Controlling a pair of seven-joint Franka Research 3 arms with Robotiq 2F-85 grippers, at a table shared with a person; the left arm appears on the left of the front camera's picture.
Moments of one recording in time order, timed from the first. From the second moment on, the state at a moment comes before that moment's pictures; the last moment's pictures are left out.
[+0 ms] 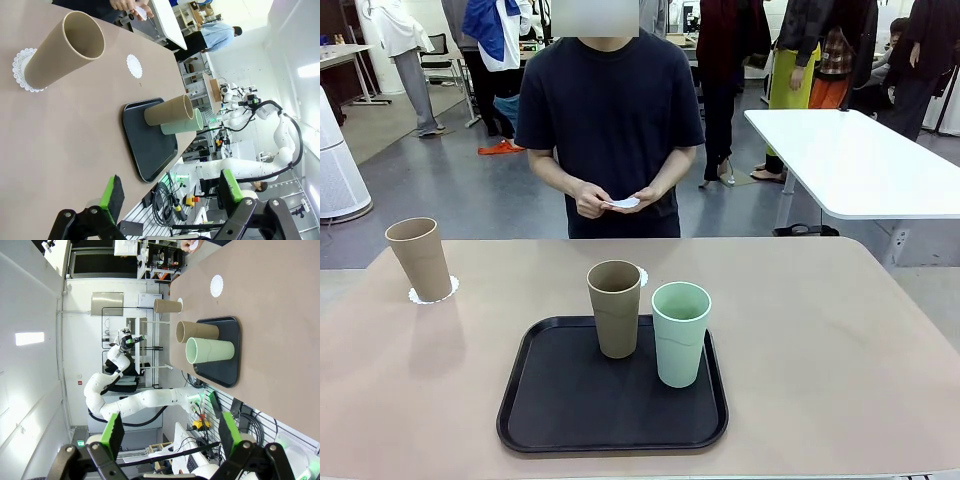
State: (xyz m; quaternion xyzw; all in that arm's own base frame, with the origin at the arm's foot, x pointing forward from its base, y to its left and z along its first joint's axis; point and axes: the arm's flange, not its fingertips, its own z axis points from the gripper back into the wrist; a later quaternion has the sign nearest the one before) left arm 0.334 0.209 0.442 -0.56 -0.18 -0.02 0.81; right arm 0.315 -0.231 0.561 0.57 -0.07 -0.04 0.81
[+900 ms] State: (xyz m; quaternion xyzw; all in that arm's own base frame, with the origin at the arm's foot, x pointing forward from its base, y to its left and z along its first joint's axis) left arm 0.392 -0.108 0.631 -0.10 -0.30 -0.40 0.86; right arm 0.315 -0.230 0.562 0.57 -0.07 -0.04 0.81
